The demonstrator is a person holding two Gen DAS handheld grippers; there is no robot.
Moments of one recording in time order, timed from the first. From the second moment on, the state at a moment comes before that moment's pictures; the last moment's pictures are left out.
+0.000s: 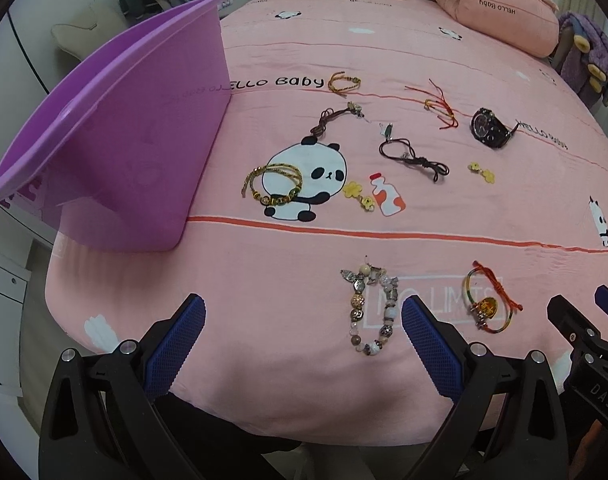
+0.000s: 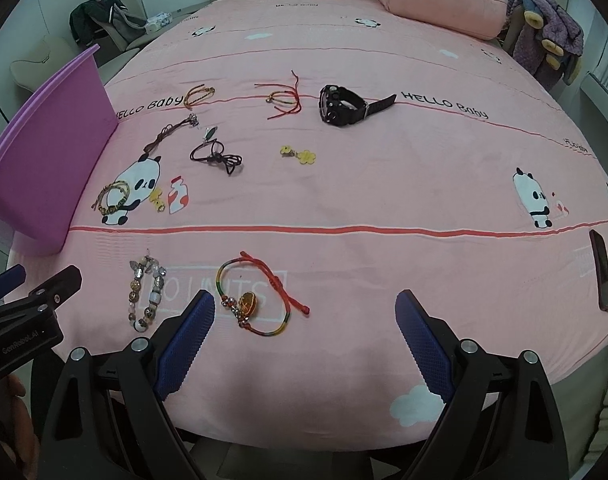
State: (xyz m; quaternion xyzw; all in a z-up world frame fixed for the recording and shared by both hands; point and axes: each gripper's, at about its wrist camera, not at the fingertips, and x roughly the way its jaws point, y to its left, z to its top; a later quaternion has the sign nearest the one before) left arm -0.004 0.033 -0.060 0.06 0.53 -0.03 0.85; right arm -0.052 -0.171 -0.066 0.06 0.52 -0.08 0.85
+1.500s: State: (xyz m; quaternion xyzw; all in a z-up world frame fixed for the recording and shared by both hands) left arm 0.025 0.024 -0.163 0.08 0.54 -0.03 0.84; right arm -0.012 -0.184 -0.170 0.02 0.58 -0.09 0.81
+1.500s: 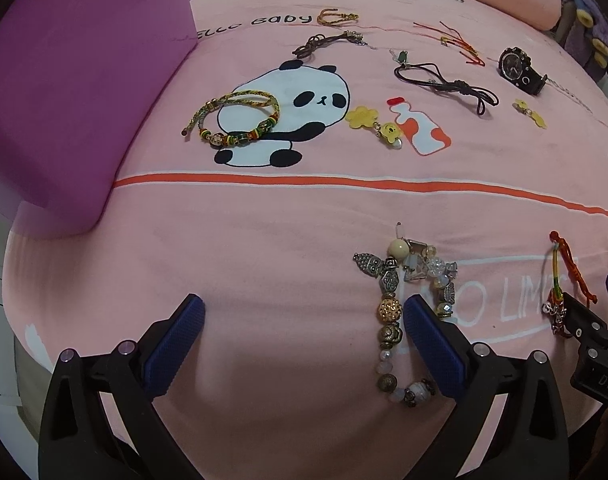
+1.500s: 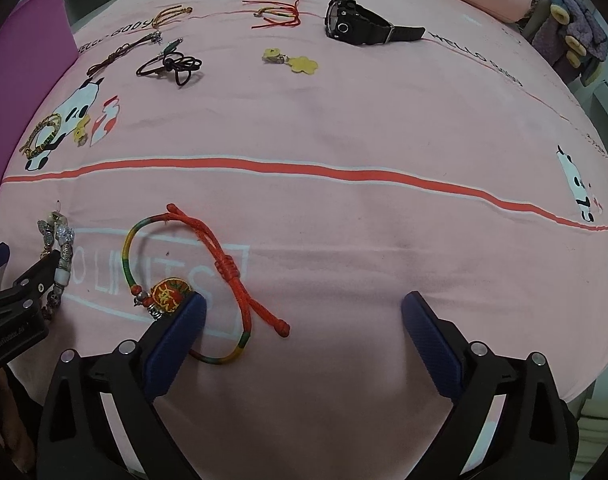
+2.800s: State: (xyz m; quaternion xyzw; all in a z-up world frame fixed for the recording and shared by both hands) left arm 0.004 0.028 -0.096 -0.02 0.52 -0.17 0.84; right arm -0.029 -0.168 -0.114 0.08 0.53 0.01 0.84
